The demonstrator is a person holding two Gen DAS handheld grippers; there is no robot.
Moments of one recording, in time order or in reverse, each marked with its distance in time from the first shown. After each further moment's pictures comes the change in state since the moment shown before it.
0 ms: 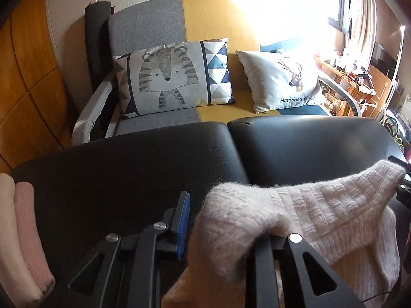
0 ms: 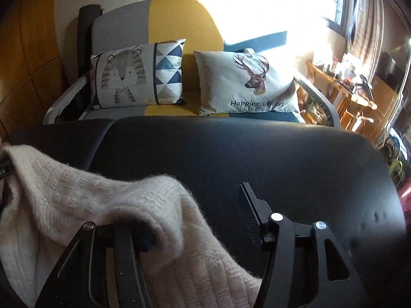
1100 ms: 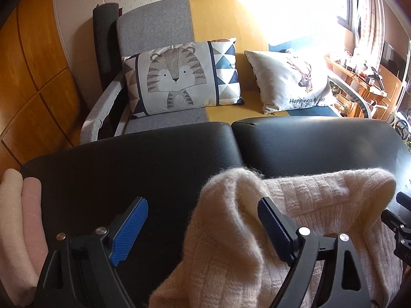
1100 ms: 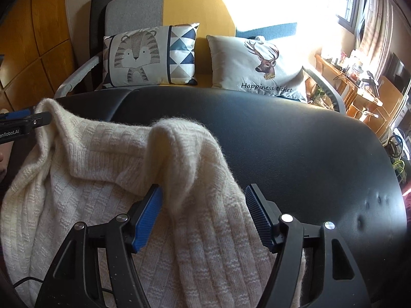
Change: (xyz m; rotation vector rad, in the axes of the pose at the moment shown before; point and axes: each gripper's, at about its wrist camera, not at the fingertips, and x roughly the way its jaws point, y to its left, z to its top) left arm -0.013 -0.019 -0.008 -0.014 -0.020 0.044; right arm -0.027 0.026 -0.059 -0.095 0.037 0.058
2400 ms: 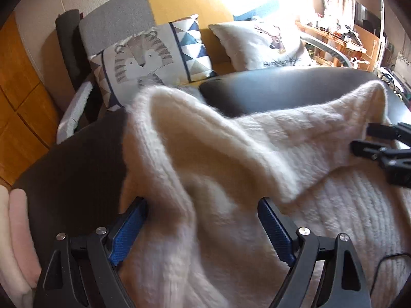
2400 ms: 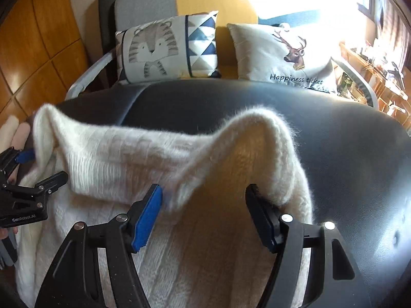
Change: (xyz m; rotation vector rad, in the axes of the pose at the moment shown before) left arm 0.036 -0.016 -0.033 0.187 0.056 0.010; right arm 0.064 0.008 0.035 0.059 0.012 0.113
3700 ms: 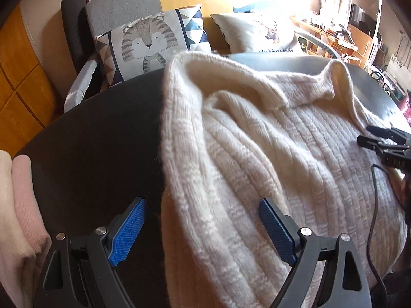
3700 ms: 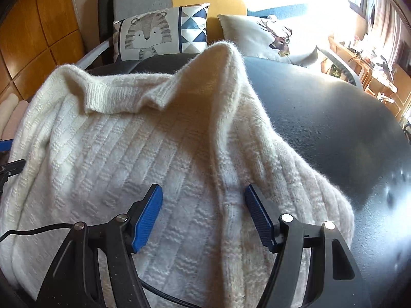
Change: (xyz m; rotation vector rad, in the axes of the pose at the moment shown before) left arm -0.034 0.041 -0.076 0.005 0.100 -0.120; right arm -0.036 -0.019 -0.068 -0.085 0.055 -0.096
